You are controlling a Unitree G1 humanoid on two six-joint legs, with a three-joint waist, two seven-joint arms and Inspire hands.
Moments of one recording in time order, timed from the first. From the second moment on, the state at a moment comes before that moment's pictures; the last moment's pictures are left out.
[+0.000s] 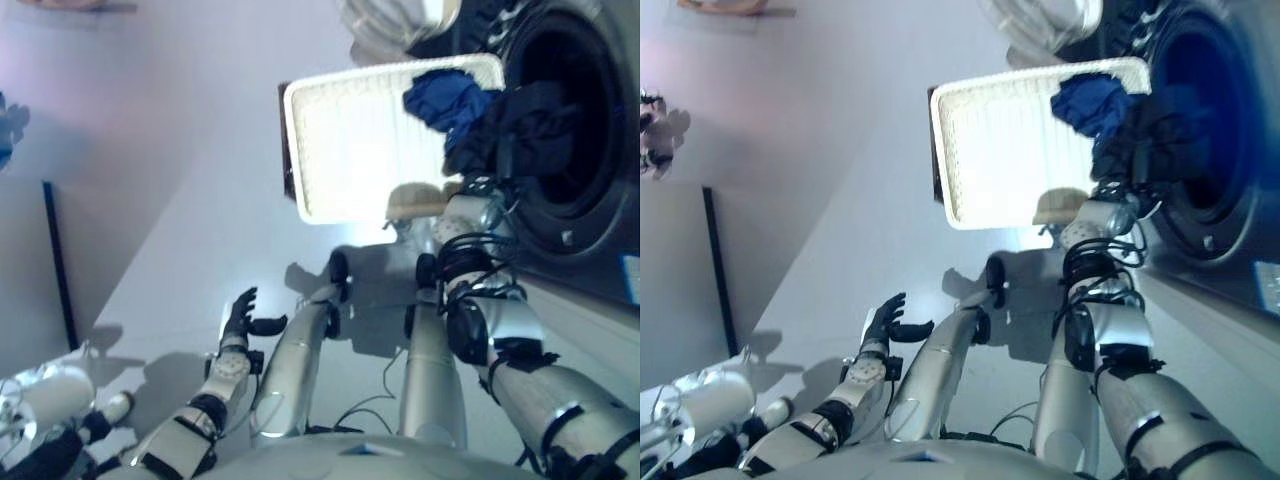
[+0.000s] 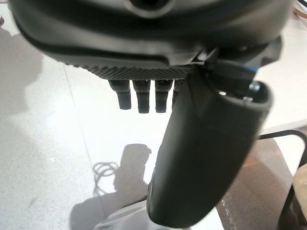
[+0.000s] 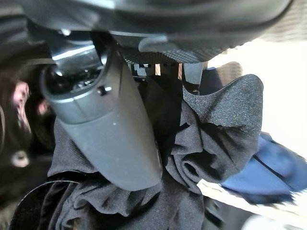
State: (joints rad) left arm -0.24 0.16 -0.41 1.11 -0.30 -0.29 0.33; right arm -0.95 -0.21 -0.27 0.97 1.22 -0.62 -0.46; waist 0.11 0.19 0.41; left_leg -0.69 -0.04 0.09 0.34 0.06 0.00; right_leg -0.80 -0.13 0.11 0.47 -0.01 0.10
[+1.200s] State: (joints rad) left arm -0.16 0.13 -0.49 1.01 -0.27 -0.31 0.33; right arm -1.32 -0.83 -0.13 1.15 0.98 -0.54 -0.74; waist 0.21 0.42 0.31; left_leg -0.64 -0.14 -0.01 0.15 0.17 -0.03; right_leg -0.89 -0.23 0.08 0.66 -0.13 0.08
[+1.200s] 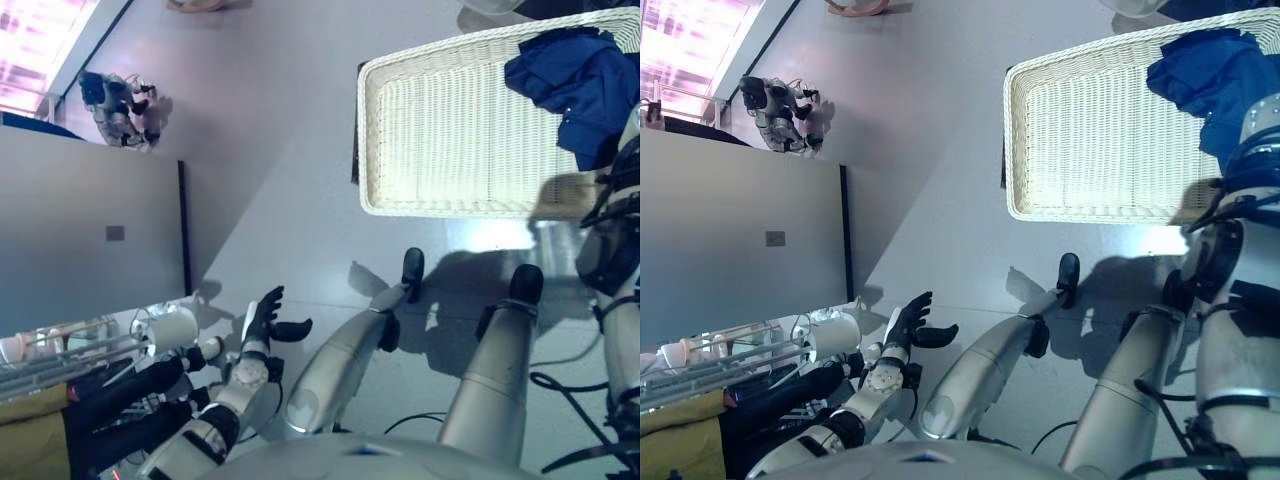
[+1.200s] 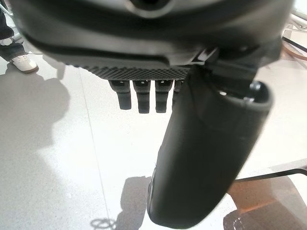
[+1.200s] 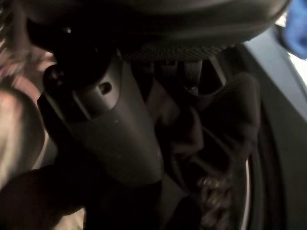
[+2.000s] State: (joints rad) left arm -0.16 0.12 -0.47 1.08 -0.24 -0.30 0.37; right arm -1.29 -0.57 -0.11 1.14 1.04 -0.47 -0.63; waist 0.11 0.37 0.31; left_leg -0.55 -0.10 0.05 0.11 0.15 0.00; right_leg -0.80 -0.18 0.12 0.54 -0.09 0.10
